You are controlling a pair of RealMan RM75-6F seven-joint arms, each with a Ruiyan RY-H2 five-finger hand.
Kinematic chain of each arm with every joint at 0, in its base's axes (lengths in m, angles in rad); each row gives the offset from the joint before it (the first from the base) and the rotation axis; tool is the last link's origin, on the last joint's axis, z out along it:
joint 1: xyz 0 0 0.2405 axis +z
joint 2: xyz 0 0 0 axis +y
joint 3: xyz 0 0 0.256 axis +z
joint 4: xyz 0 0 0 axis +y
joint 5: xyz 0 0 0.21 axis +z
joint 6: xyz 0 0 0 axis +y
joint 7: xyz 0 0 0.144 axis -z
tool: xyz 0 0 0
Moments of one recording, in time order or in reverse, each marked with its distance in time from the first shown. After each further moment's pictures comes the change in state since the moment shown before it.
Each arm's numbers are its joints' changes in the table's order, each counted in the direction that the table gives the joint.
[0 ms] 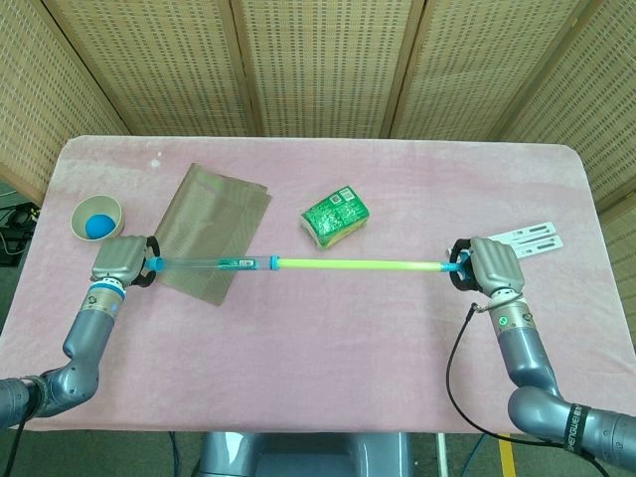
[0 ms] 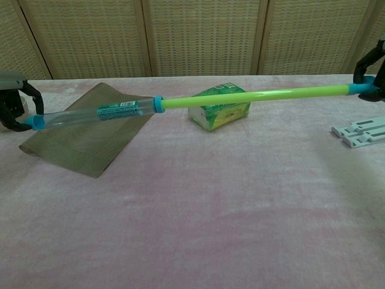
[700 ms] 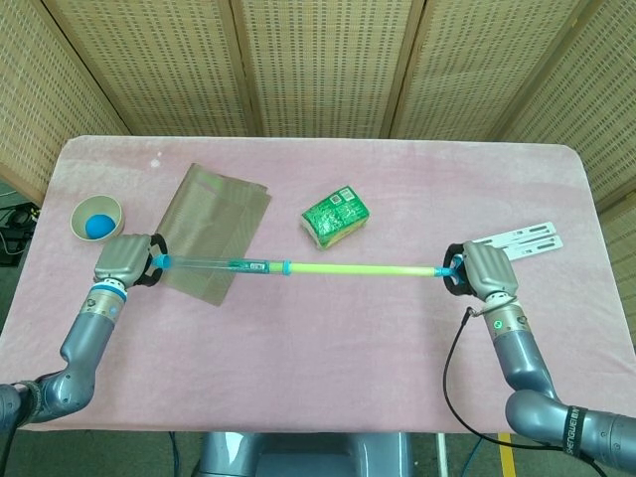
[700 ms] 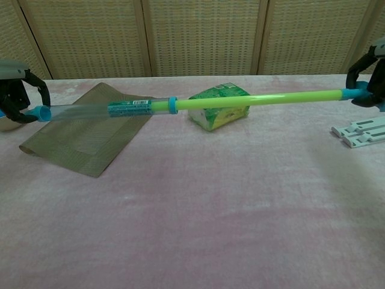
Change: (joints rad) left arm 0.020 0.042 -0.019 -0.089 0.087 0.020 0.073; right arm 0.021 -0.006 -0.027 -0.021 -0.008 0.000 -0.011
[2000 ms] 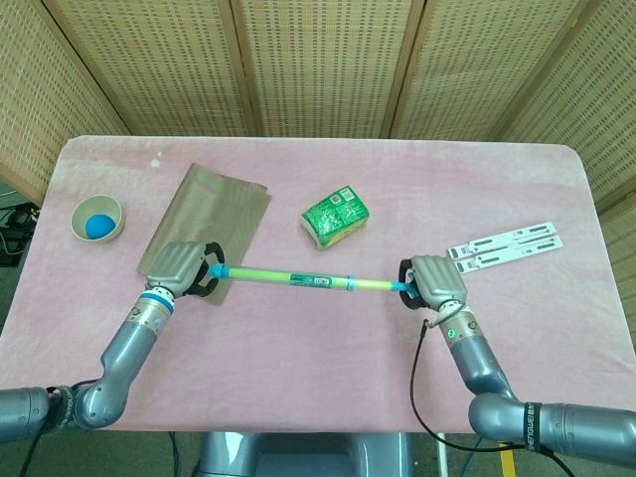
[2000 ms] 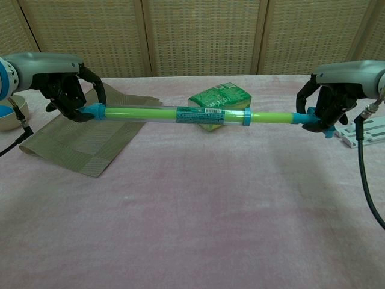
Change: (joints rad) left arm -0.080 -0.061 -0.055 -0.162 -0.015 0.041 0.008; right arm 0.110 -0.142 -0.052 0.005 0.005 0.009 0.106
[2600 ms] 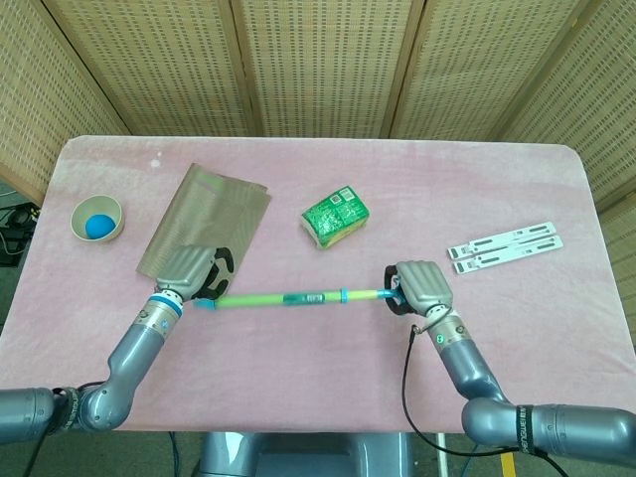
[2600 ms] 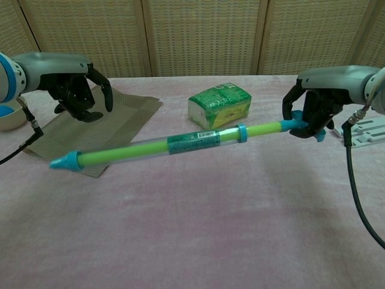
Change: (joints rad) left arm -0.018 -0.005 0.006 -0.029 0.002 0.013 0.005; right arm 0.018 -0.021 -0.016 -0.015 -0.033 0.002 -0.003
